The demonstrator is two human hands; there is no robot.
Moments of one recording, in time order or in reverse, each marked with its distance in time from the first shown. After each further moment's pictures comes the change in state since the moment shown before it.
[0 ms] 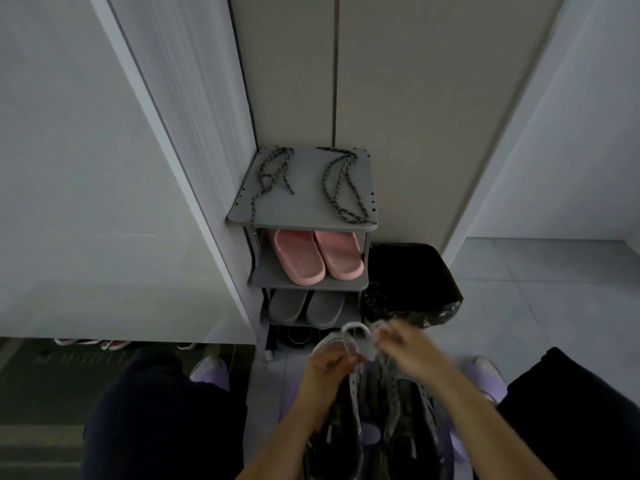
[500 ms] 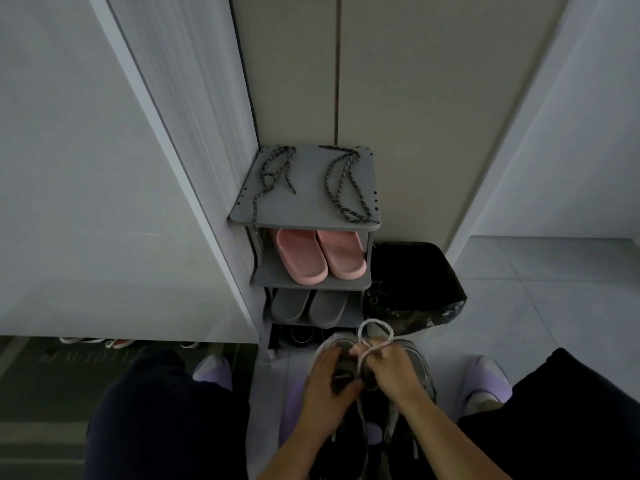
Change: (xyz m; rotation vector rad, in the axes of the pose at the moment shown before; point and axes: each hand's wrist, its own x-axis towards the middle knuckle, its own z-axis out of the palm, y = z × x) left_hand -0.005 -0.039 0.005 0.229 0.073 0.092; right_hand 0.020 0.022 0.058 0.293 0.125 0.056
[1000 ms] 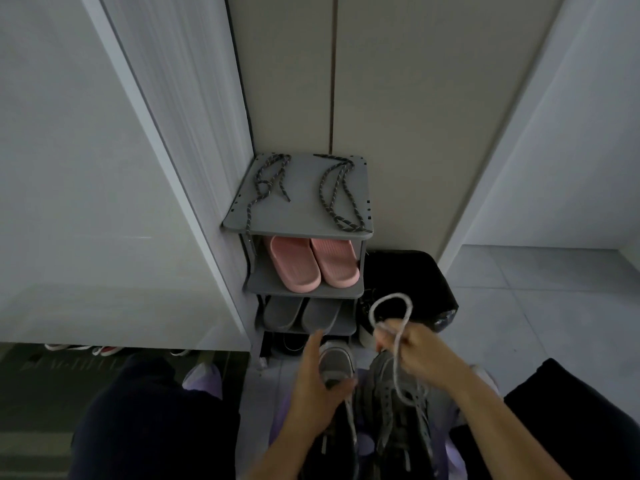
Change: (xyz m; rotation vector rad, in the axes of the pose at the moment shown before) left_hand 0.002 0.033 -0.014 -0.108 0.028 -0.011; right_hand -0.020 -0.061 -0.071 -0.111 -0.210 -0.165
